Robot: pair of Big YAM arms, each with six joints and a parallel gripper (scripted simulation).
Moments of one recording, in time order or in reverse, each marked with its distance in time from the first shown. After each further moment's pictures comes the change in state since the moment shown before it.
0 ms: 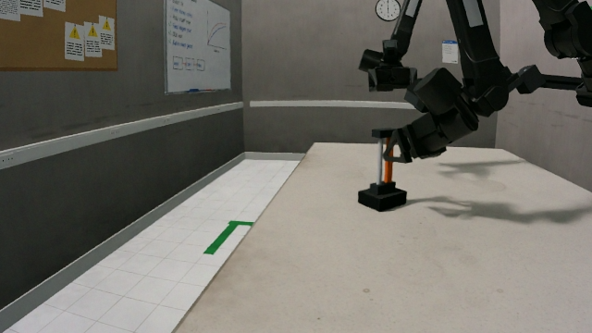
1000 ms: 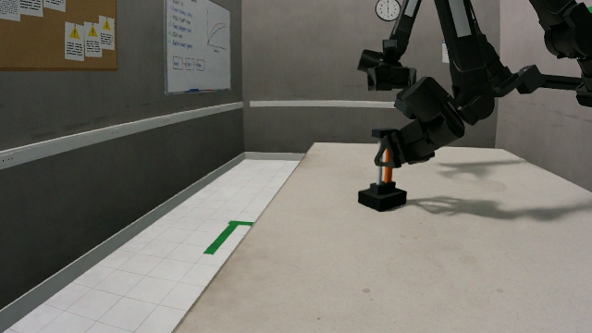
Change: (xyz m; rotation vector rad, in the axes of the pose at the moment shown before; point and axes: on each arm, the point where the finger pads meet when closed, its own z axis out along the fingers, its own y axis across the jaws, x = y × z) left arm 0.000 -0.001 0.033 0.000 0.004 0.008; right arm -0.001 -0.002 0.000 -0.008 -0.001 -0.031
